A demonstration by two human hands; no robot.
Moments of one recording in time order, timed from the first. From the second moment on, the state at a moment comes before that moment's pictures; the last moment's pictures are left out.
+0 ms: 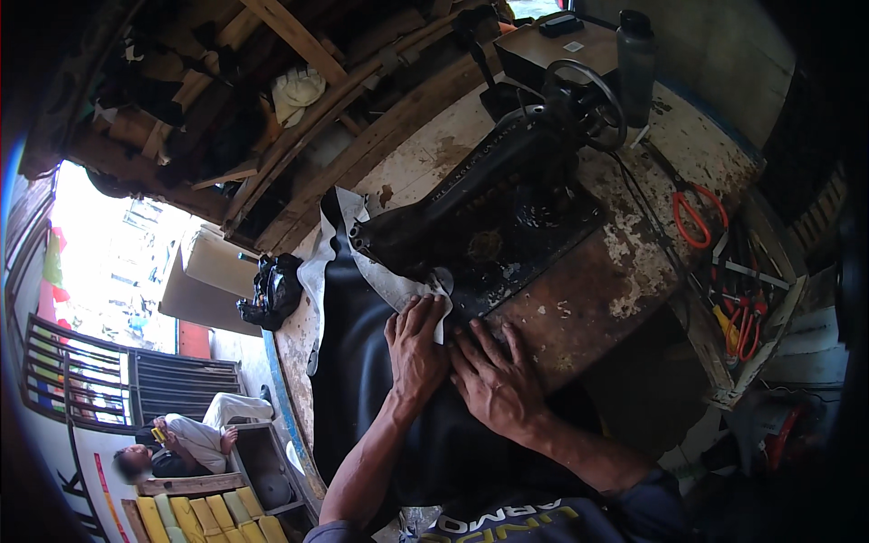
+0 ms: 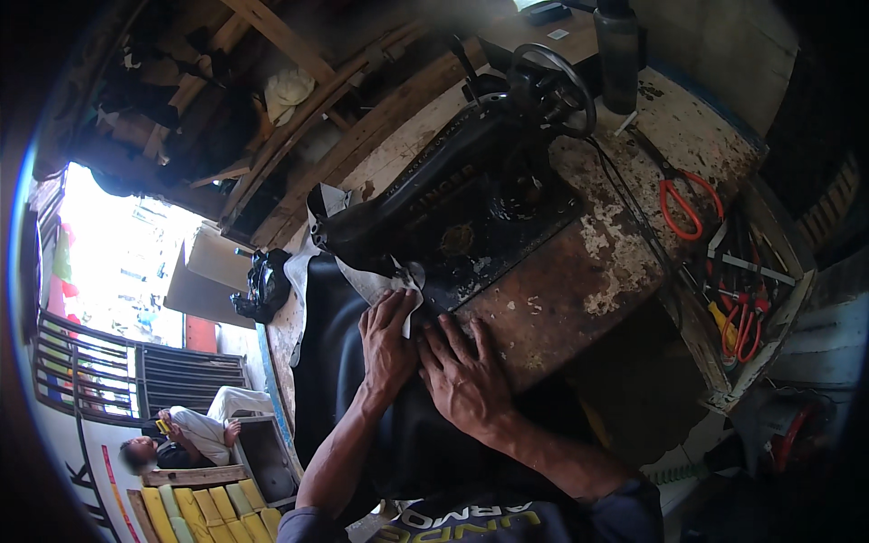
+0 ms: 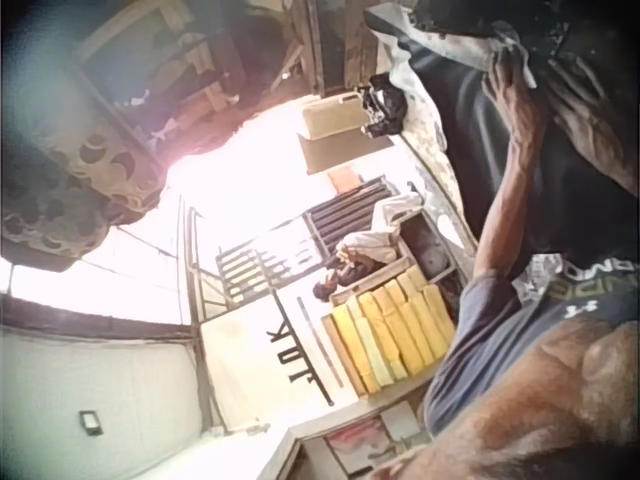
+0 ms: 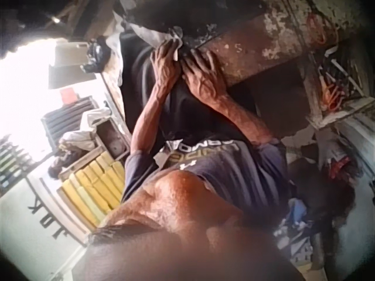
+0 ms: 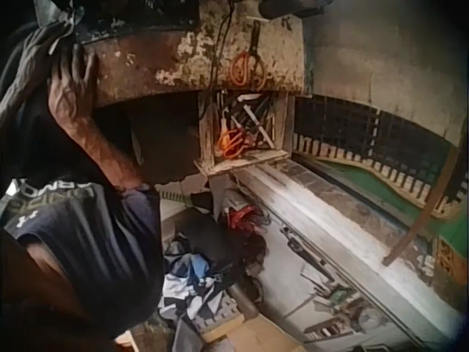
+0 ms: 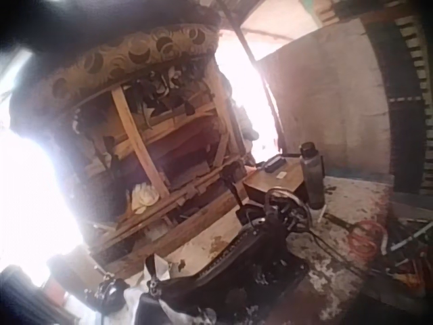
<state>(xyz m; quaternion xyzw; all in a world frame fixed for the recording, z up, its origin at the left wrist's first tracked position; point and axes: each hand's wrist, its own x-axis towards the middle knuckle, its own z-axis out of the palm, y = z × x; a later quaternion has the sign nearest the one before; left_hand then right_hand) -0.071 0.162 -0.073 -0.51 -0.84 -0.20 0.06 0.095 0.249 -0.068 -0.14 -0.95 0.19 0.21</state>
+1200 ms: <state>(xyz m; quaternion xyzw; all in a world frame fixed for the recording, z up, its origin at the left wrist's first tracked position) -0.134 0.159 -0.036 -0.61 -0.76 -0.23 -0.08 0.073 0.232 -0.062 -0.05 -0.97 0.19 0.12</state>
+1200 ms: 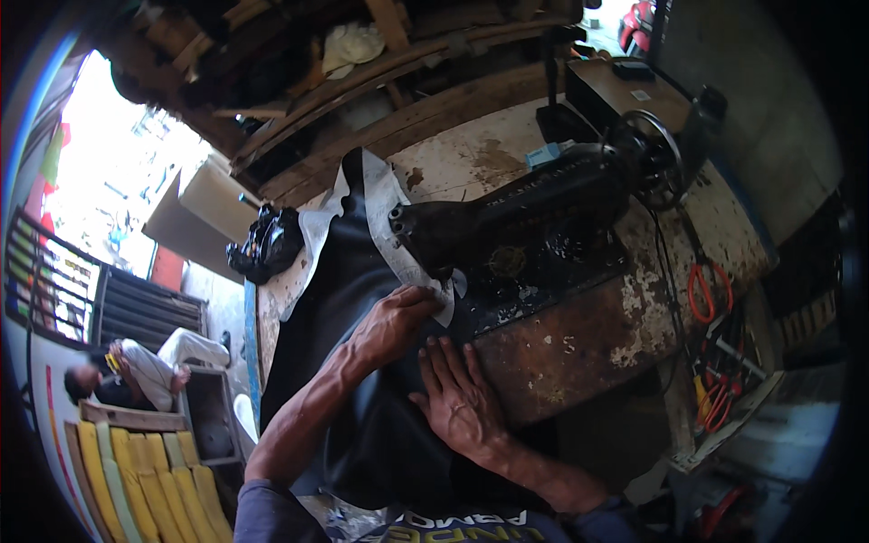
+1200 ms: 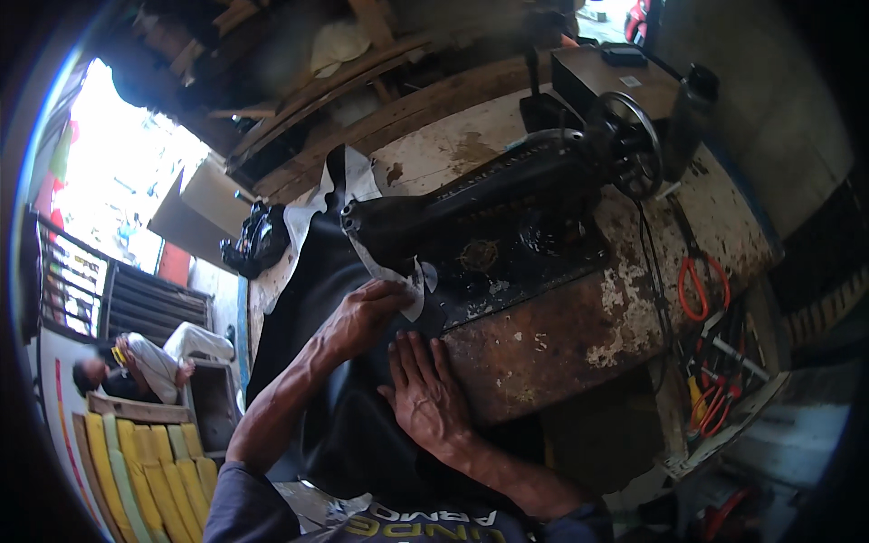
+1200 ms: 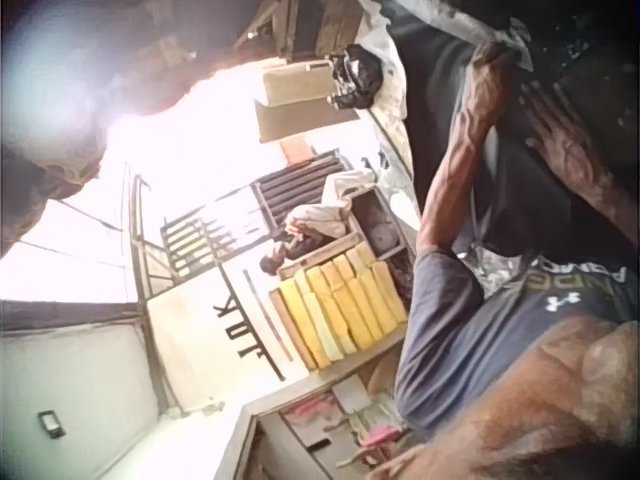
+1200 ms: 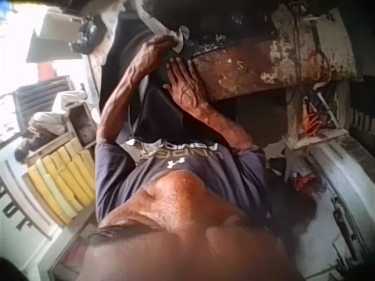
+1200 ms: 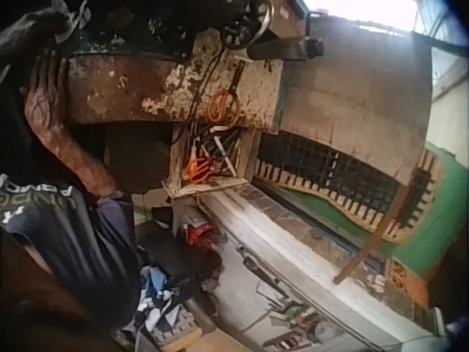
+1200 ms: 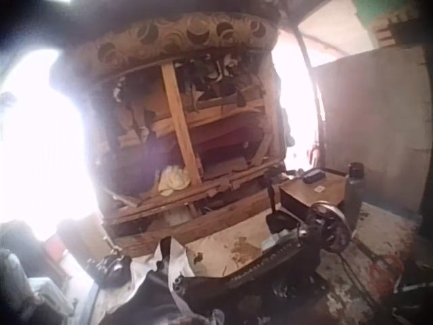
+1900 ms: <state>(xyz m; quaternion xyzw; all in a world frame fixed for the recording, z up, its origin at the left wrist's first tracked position) -0.108 0.157 -0.054 -0.61 -0.78 -0.16 0.03 0.059 0.220 -0.076 -0.04 -0.97 0.20 0.13</state>
